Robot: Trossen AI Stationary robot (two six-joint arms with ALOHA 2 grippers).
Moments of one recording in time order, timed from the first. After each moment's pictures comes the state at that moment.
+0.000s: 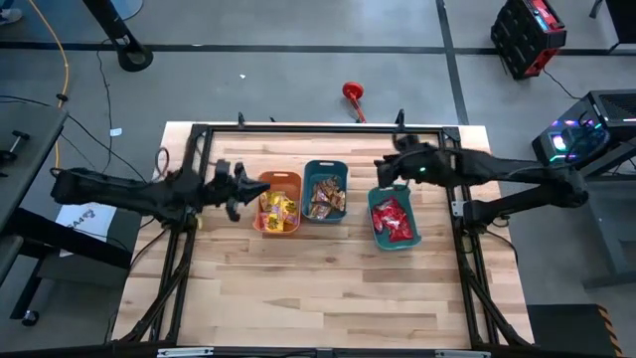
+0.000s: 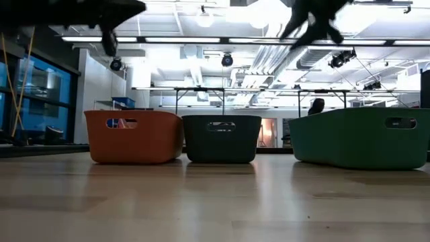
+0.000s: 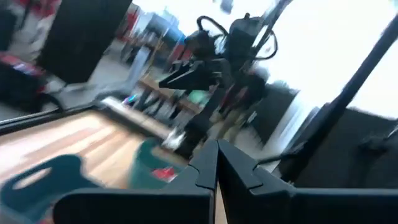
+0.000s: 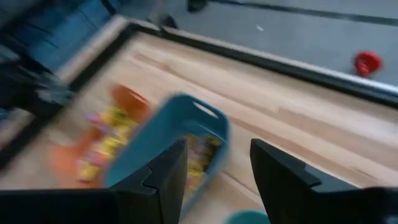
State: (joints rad) left arm -0.03 0.72 0.35 0.48 -0.18 -0.47; right arm -0.11 1.09 1.03 -0.62 0.43 0.73
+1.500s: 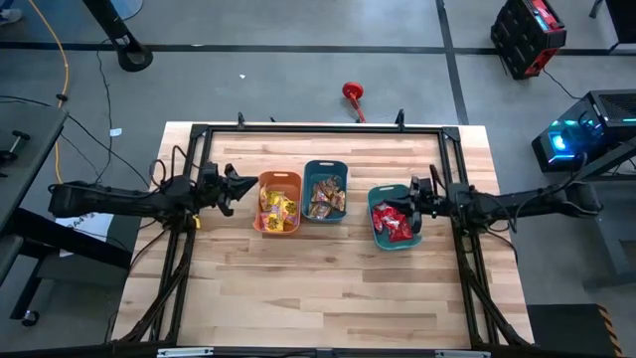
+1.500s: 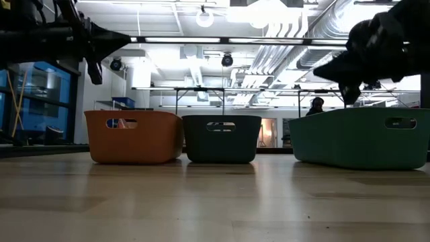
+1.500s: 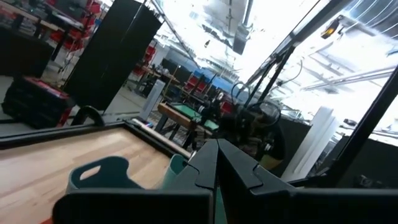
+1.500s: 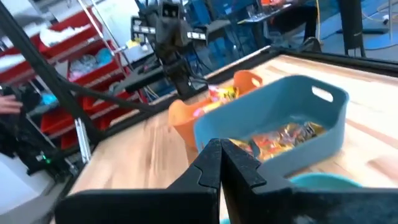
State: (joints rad) left arm 0.10 0.58 0.02 0.80 -0.17 -0.49; right arm -0.03 0.61 0.04 0.50 0.07 0.42
